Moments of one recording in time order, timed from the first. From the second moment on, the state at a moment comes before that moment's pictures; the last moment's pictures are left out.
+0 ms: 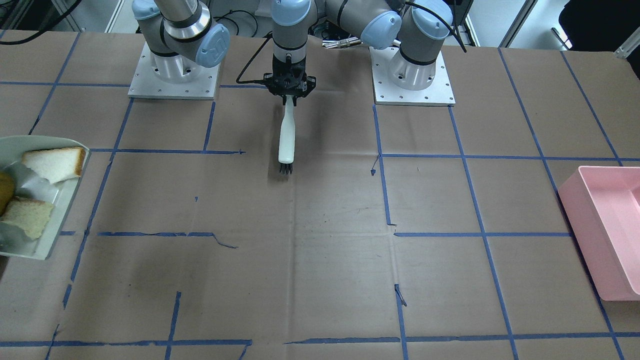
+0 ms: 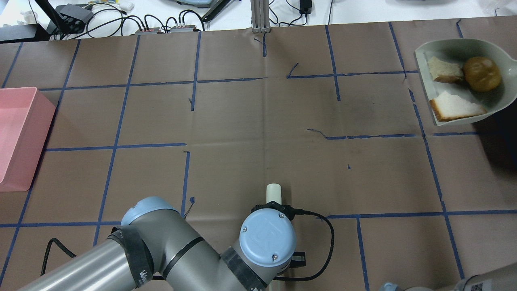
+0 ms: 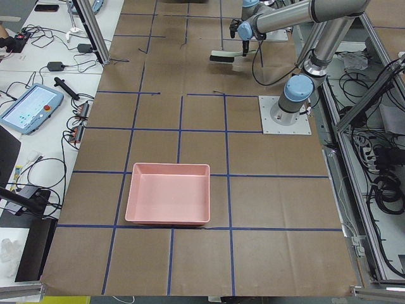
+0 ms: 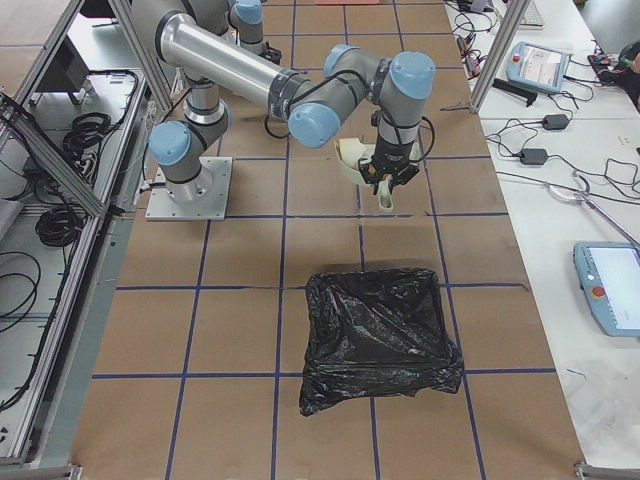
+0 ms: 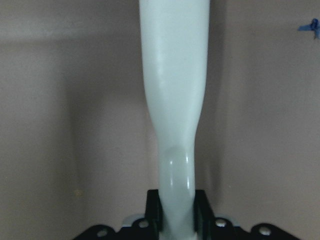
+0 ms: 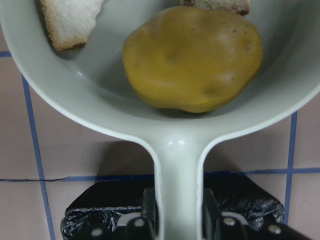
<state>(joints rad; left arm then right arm) -2.32 -1.60 -2.21 -0.94 1.50 -0.70 0.98 -1.32 1.38 -1.67 -1.64 -2.12</state>
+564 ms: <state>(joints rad) -2.30 -1.61 -2.22 -0.95 1.50 -0.70 0.85 -1.27 1.28 -1.71 -1.68 -2.32</state>
